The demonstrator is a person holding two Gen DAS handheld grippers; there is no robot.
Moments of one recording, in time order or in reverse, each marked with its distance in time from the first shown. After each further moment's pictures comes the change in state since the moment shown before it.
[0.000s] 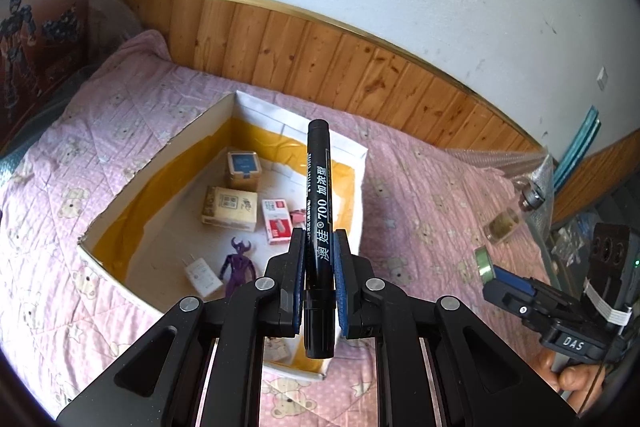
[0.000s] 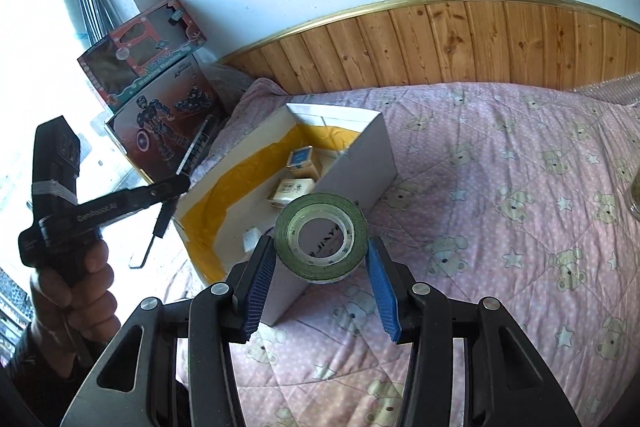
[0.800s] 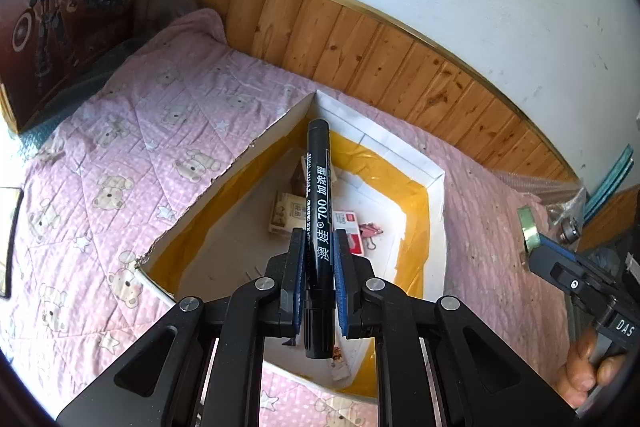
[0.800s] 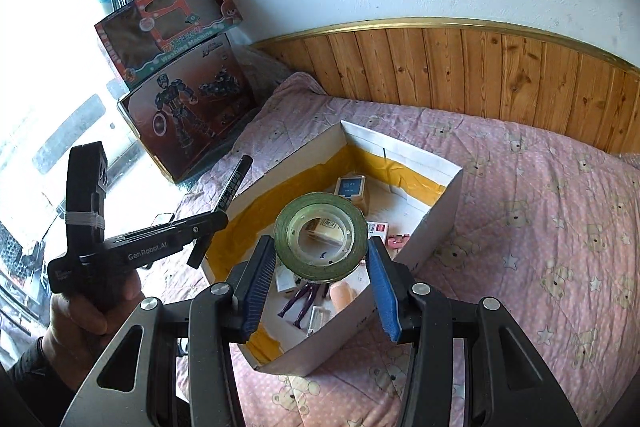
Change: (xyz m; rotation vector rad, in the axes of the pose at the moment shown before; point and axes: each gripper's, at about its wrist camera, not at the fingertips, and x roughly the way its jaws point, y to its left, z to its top) left arm 0.019 0.070 0.020 -0.112 0.022 0.108; right arm 0.059 0.070 0.064 -0.144 0.052 0.017
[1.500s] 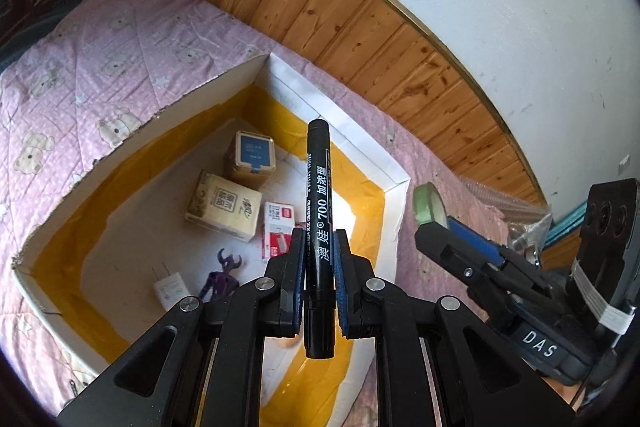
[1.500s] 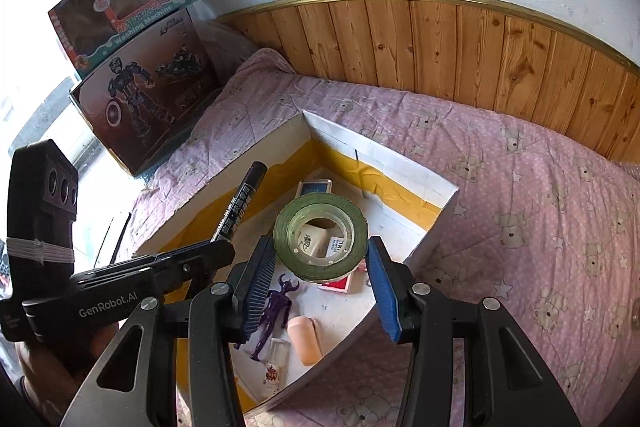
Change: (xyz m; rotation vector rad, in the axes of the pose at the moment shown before) left arm 0.069 -0.028 0.017 -0.170 0.133 -0.161; right arm 0.075 -0.024 0.038 -0.004 0.108 -0.103
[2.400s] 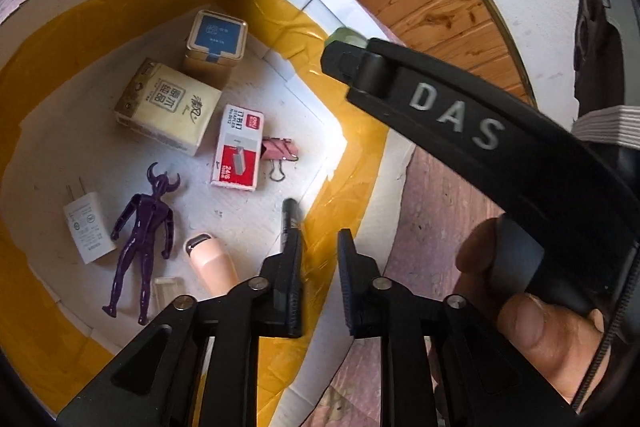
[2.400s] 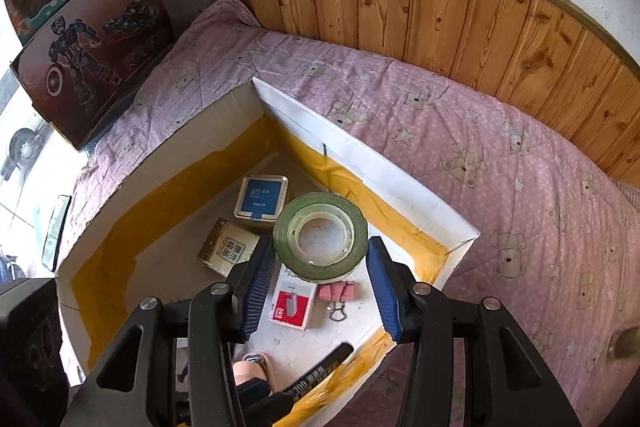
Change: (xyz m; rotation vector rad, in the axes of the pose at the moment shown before) left arm 0.079 -0.015 -0.032 -0.099 0.252 -0.001; right arm 0.091 -0.010 0.037 -0.053 0.160 -0.153
